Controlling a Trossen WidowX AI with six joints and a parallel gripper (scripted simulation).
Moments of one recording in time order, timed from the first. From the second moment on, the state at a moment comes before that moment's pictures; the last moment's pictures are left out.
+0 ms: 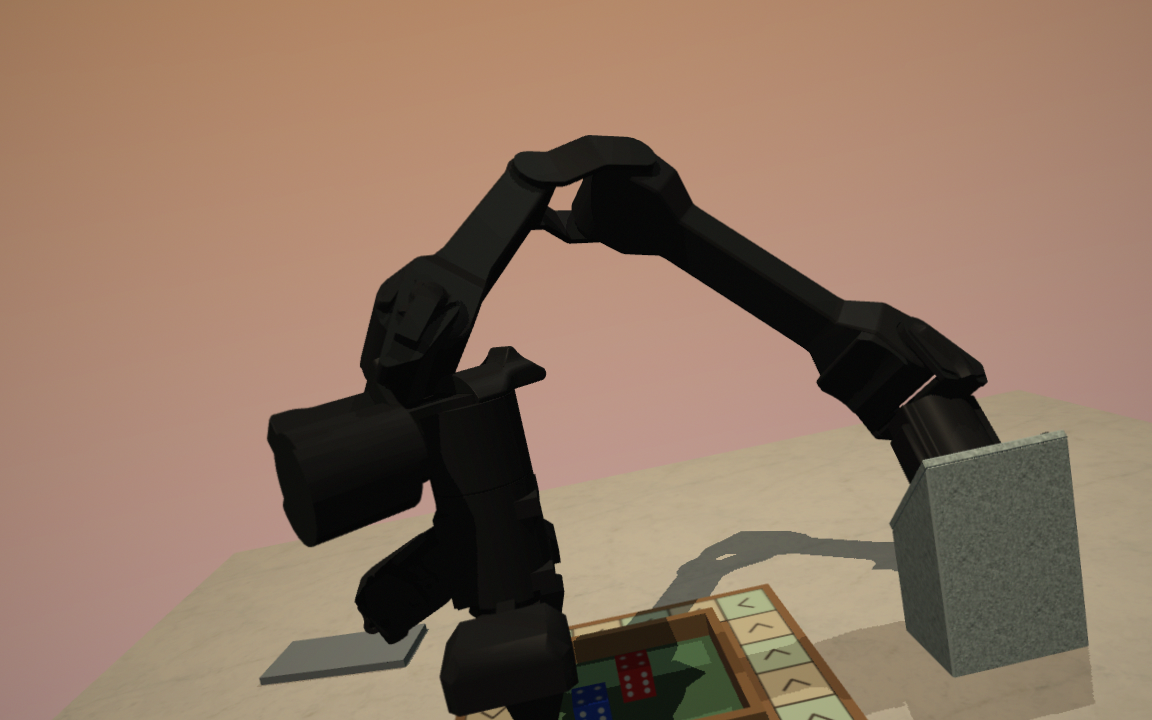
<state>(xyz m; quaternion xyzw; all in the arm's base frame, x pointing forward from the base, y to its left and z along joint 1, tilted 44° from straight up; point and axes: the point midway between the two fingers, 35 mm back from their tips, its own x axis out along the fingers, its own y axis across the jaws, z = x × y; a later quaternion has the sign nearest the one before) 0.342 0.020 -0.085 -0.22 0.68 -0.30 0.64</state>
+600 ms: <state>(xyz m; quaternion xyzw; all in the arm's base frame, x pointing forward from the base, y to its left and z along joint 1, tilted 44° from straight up) 0.347 0.005 -0.102 -0.21 0.67 -0.31 0.64</state>
